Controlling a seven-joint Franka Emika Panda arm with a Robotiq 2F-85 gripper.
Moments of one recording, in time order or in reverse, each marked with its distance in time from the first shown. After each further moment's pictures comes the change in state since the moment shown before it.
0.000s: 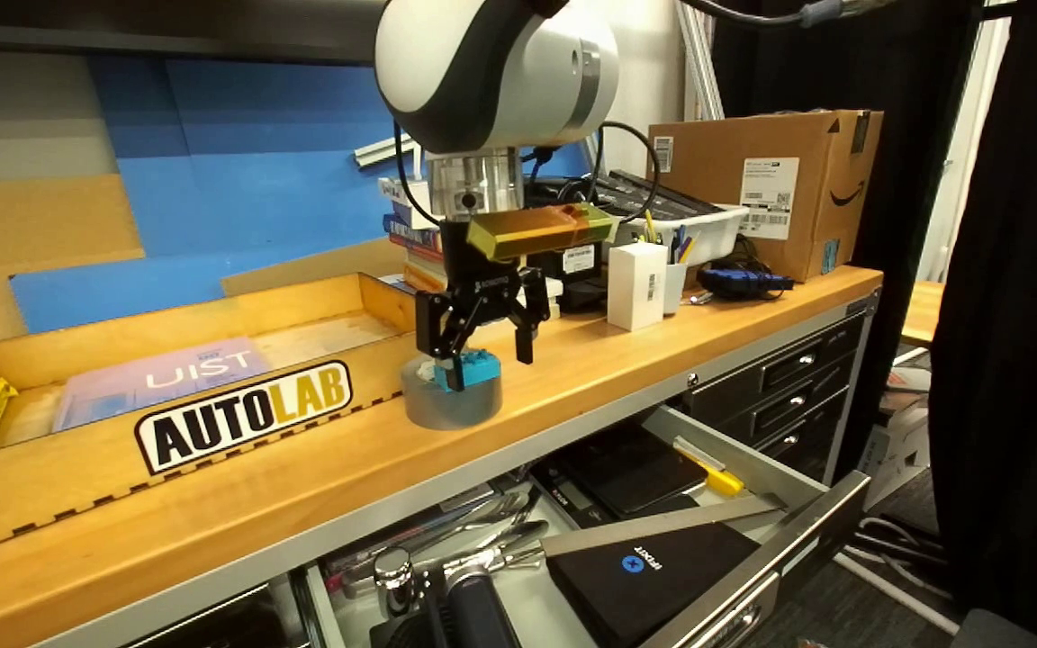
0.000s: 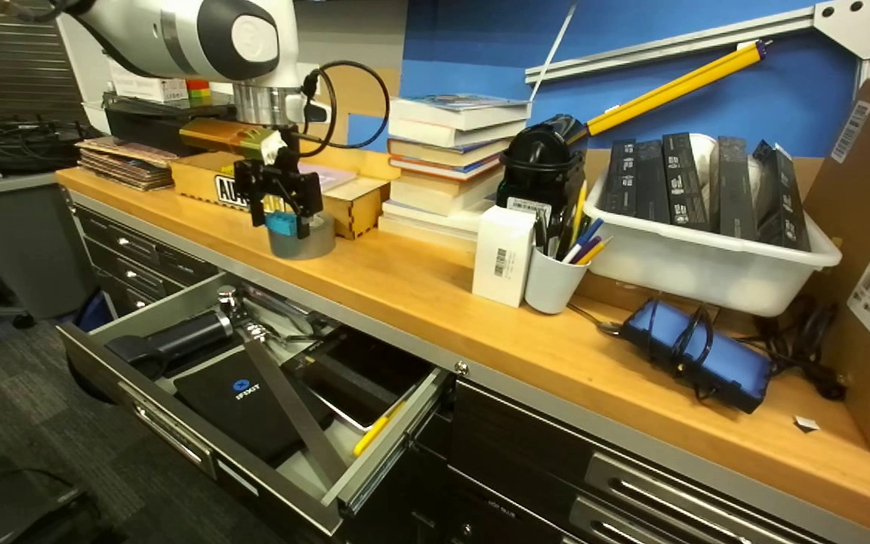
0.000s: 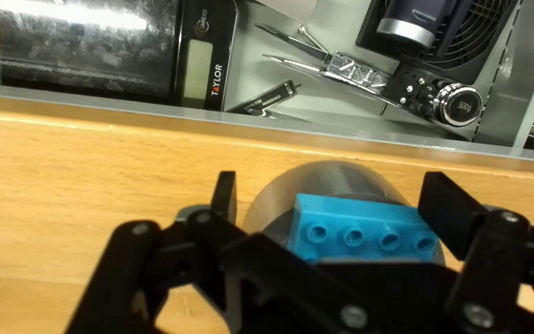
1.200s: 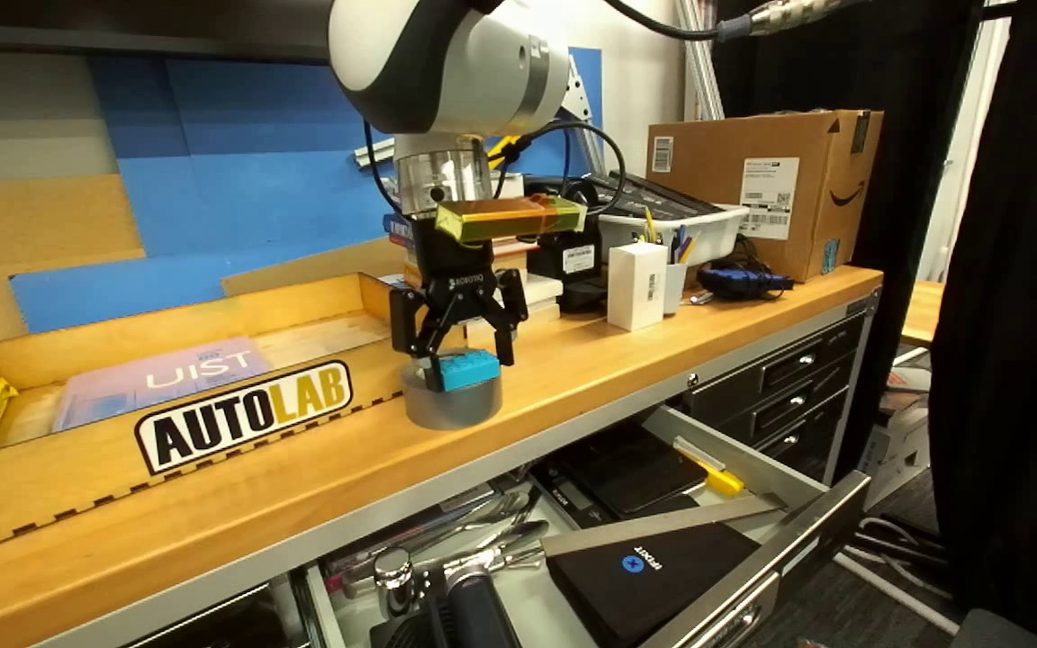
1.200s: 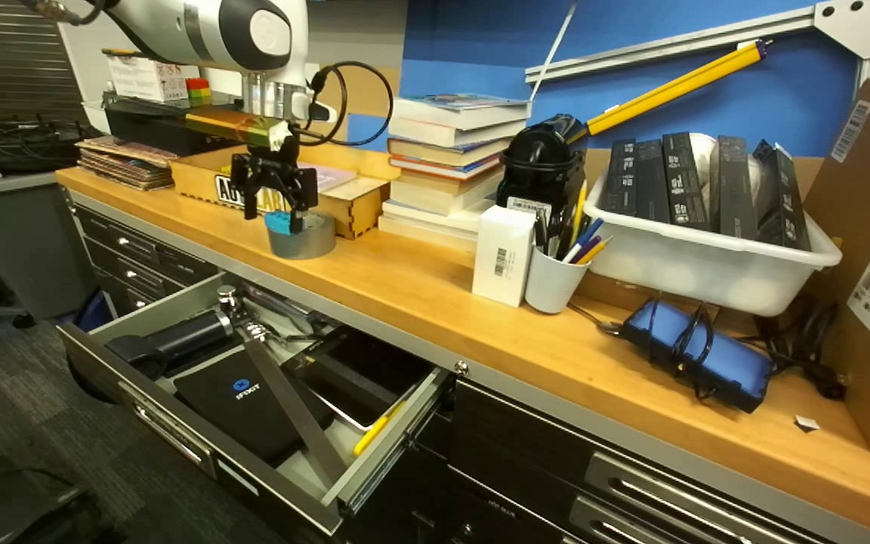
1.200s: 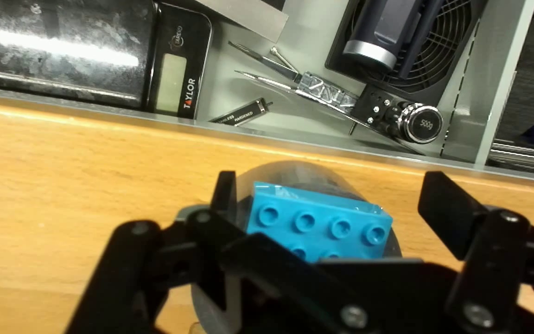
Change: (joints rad) arm 0.009 0.105 0.015 0.170 0.031 -0.179 -0.030
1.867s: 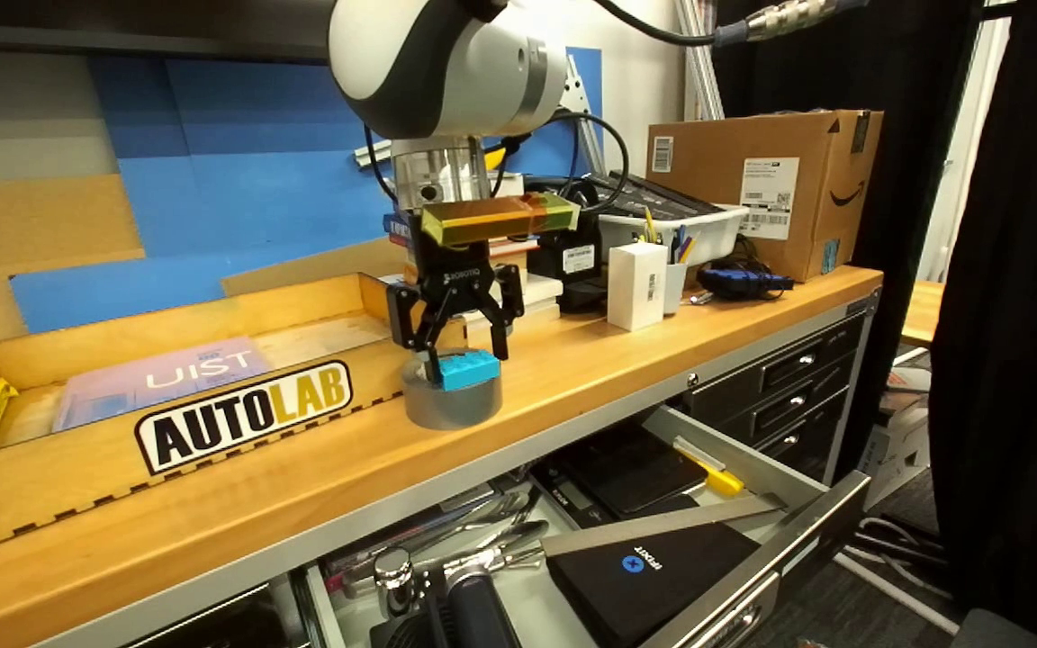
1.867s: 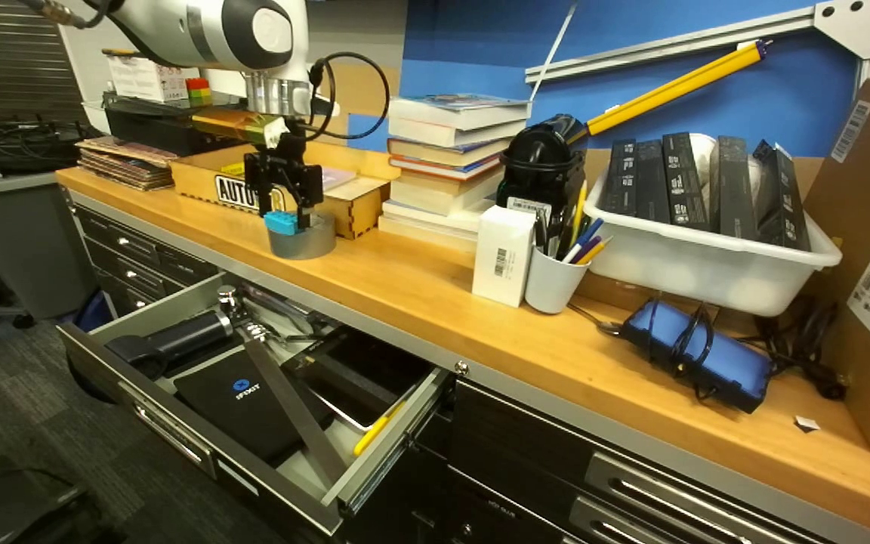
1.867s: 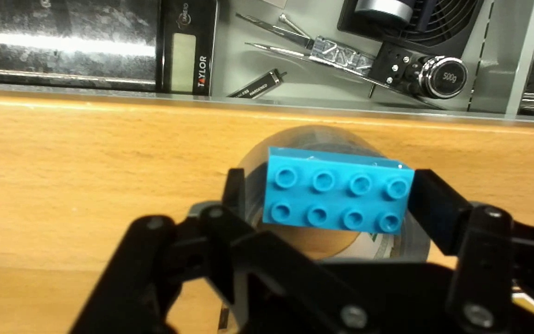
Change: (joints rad) arm 0.004 0.007 -0.005 0.011 -0.044 0.050 0.126
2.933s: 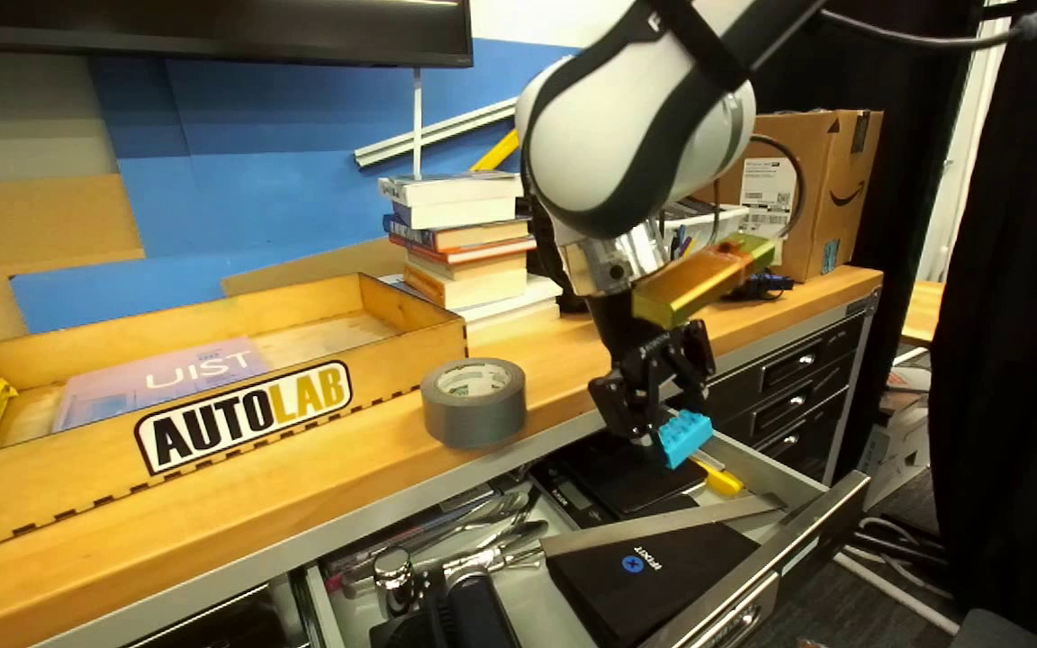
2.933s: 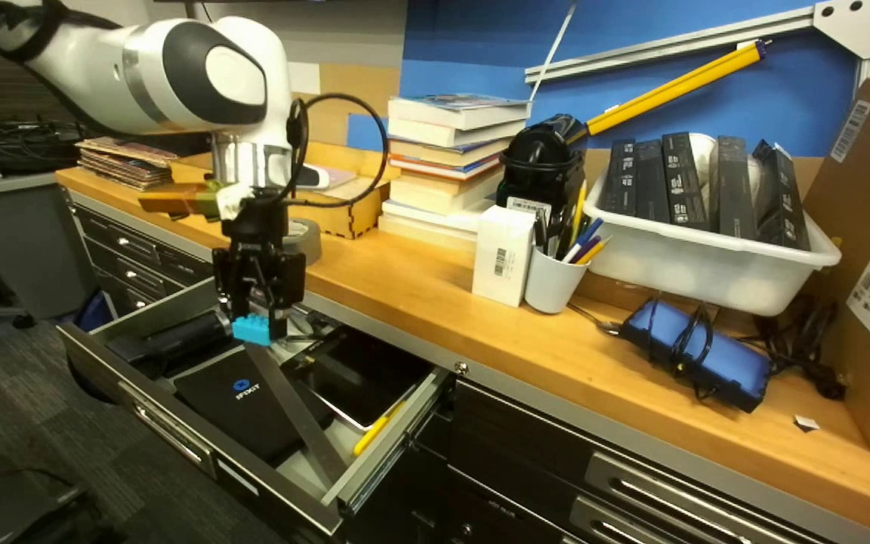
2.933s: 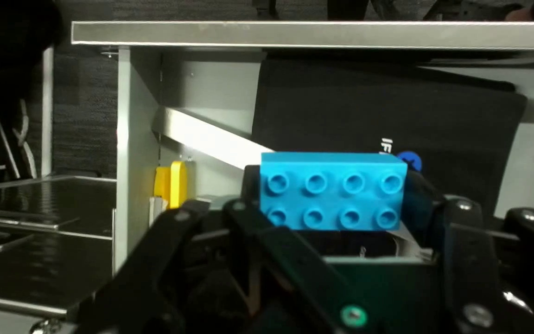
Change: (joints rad) arm -0.062 -0.296 -0.077 -0.534 -0.177 0.004 -0.010
